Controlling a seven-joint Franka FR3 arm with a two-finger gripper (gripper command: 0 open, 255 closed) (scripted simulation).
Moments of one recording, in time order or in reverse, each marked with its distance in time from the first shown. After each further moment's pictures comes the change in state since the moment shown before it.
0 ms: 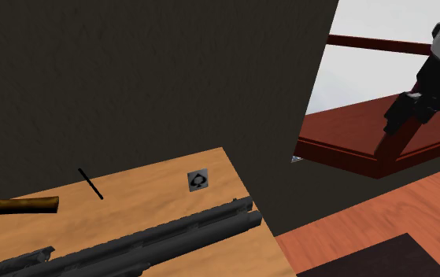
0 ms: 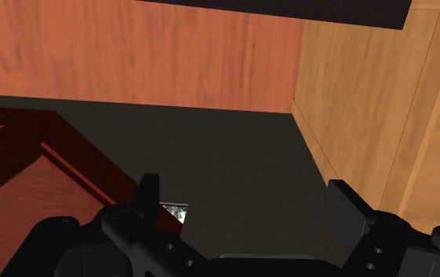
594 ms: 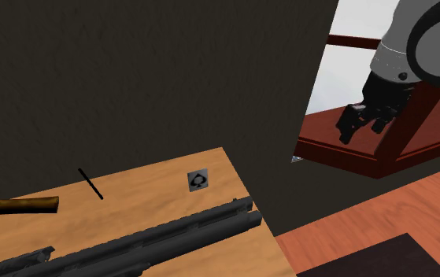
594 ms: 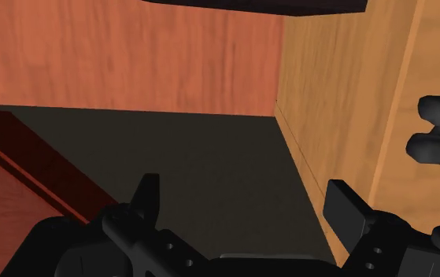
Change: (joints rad) arm 0.039 0.142 0.117 0.014 0.077 0.081 0.147
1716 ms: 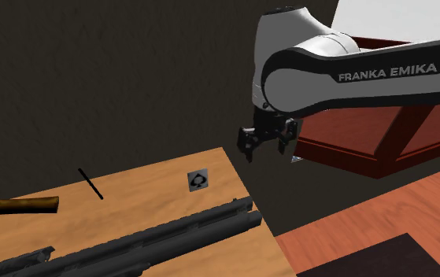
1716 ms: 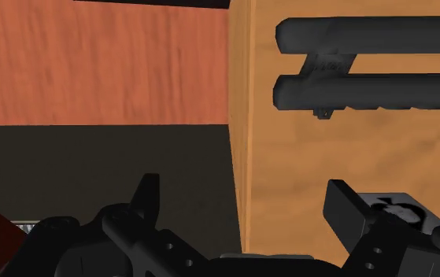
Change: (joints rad) arm 0.067 0.527 0.263 0.284 0.042 0.151 0.374
